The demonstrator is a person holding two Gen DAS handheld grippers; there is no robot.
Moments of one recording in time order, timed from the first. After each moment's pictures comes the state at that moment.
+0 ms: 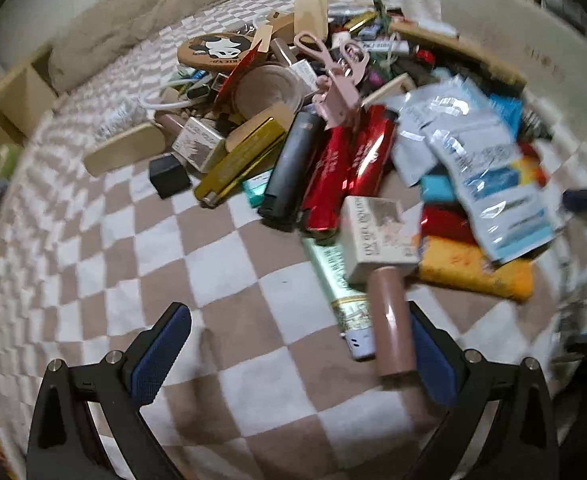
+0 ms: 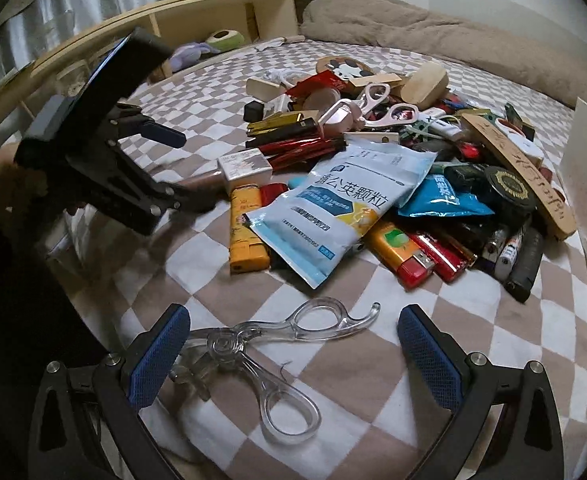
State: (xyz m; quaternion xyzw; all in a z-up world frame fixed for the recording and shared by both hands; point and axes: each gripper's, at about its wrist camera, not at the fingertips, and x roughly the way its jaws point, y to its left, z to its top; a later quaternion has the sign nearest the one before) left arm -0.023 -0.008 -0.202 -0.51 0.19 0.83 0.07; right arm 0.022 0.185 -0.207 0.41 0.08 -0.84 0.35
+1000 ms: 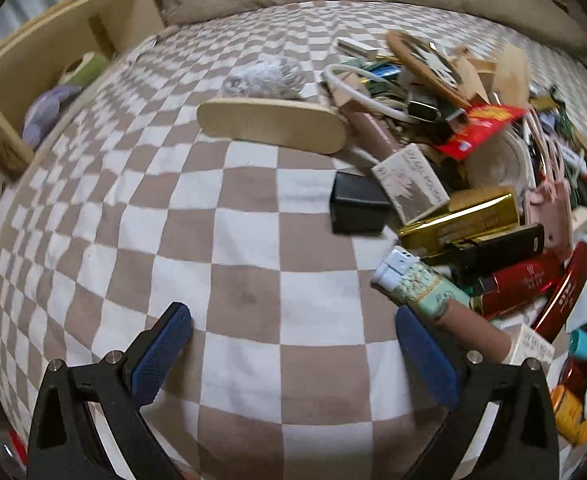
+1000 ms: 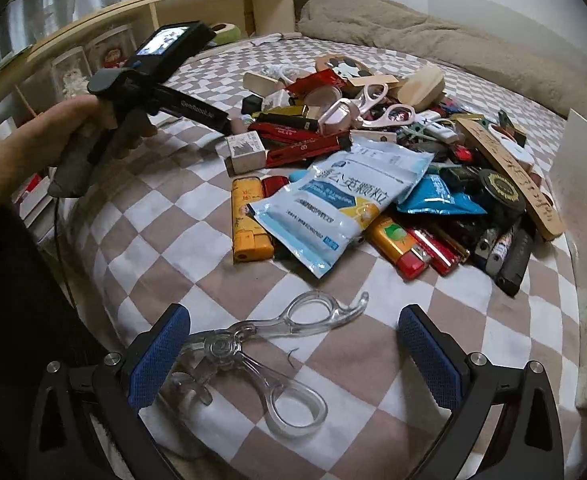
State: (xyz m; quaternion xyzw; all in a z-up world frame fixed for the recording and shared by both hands) left arm -0.096 -0.106 -0.209 -0.51 0.04 0.85 -0.10; right arm 0.033 0.177 -0.205 0.41 0.11 -0.84 0.33
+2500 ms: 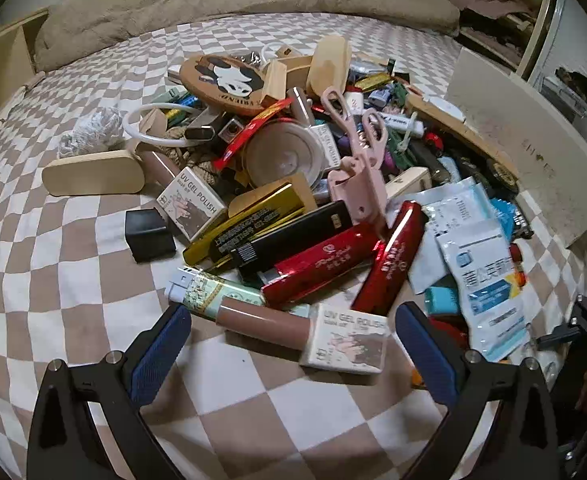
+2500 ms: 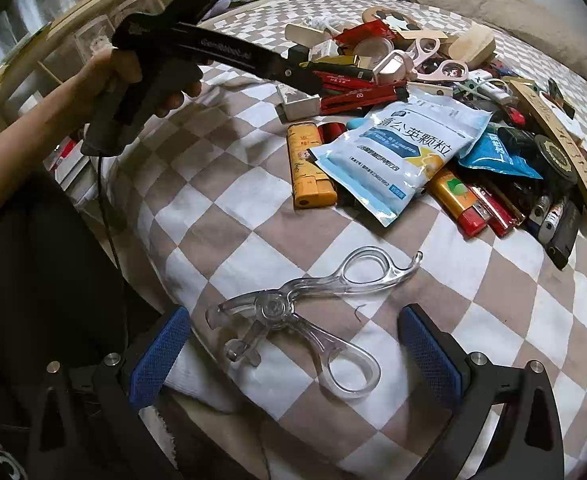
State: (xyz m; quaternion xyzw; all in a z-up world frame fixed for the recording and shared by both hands) left arm -0.088 -0.035 -0.197 -0.49 0.05 0.86 0.15; right arm 0.045 0.171 -0.206 0.49 0.12 -0.77 0.39
